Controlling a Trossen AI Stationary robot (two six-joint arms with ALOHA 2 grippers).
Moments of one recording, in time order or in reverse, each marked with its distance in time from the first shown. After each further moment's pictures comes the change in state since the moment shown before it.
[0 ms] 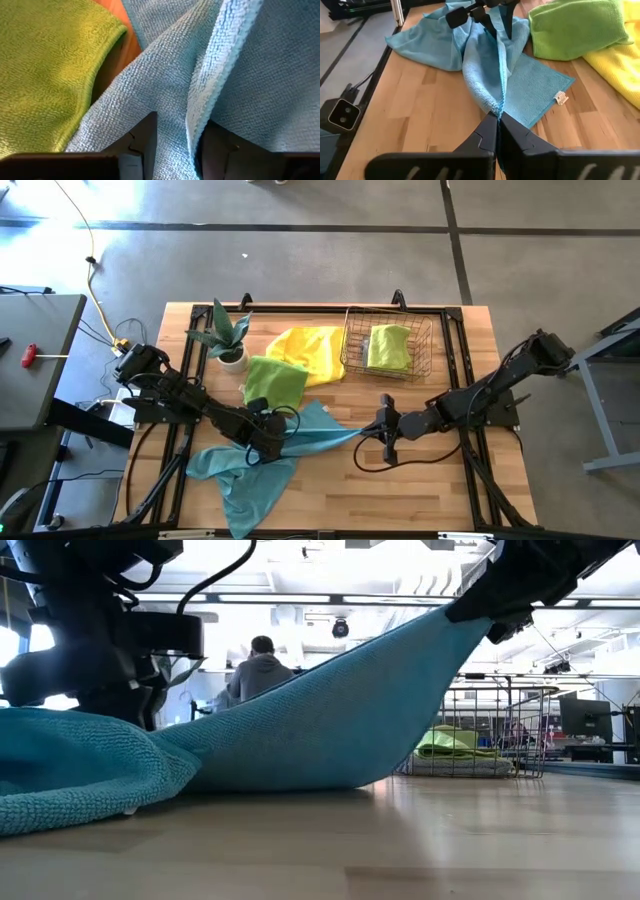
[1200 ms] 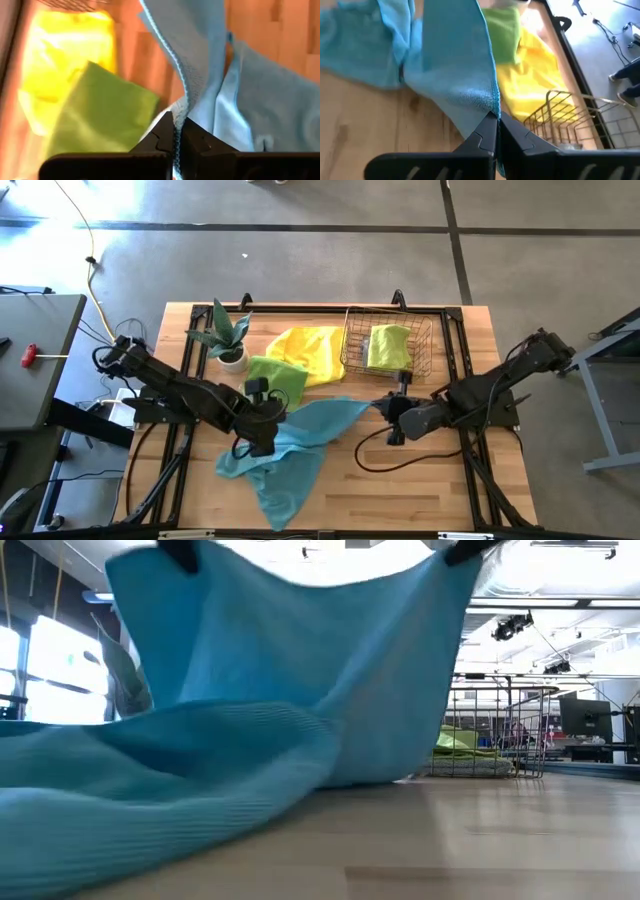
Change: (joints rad) left arm 0.001 -0.166 0.554 -0.600 -0.063 0.198; right arm 0.015 -0.011 0.471 -0.793 0.305 -0.158
